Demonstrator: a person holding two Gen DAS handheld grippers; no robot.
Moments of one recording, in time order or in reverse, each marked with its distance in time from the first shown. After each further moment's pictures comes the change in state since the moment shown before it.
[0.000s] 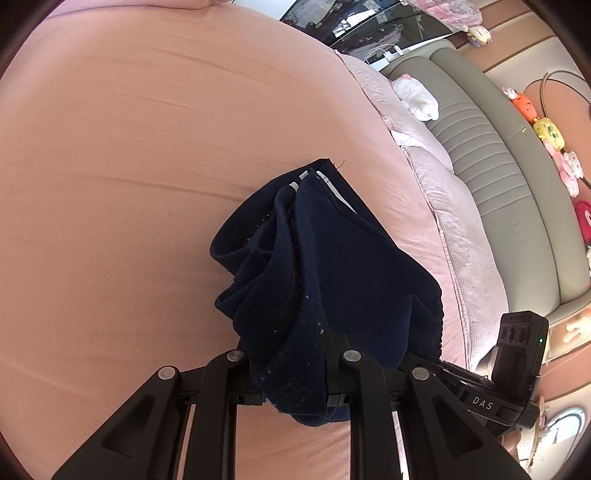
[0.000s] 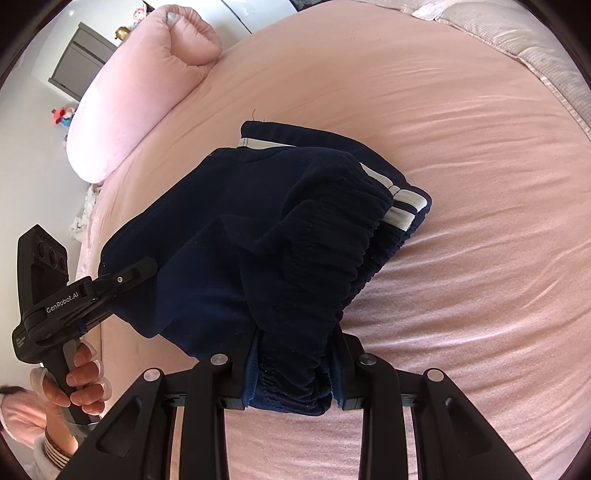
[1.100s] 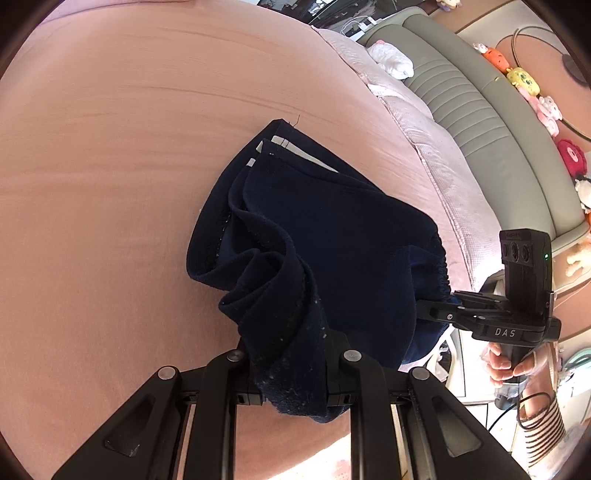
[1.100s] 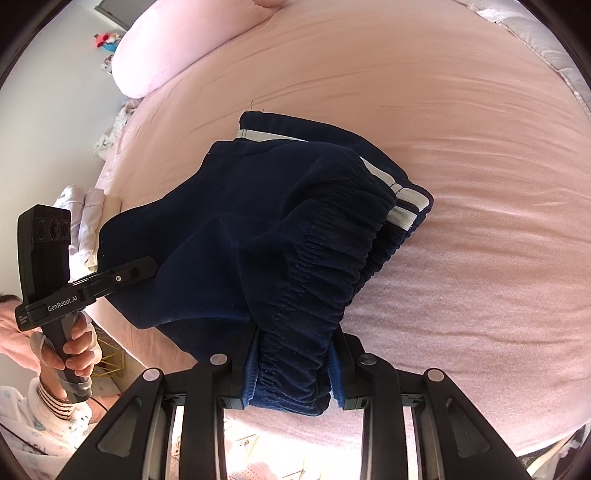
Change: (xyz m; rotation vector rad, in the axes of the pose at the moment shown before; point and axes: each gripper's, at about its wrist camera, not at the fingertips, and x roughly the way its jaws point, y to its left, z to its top) left arm -0.044 0.003 -0.113 0.108 0.093 0.016; right arm -0.019 0.007 -0.042 -0.216 0.180 0.045
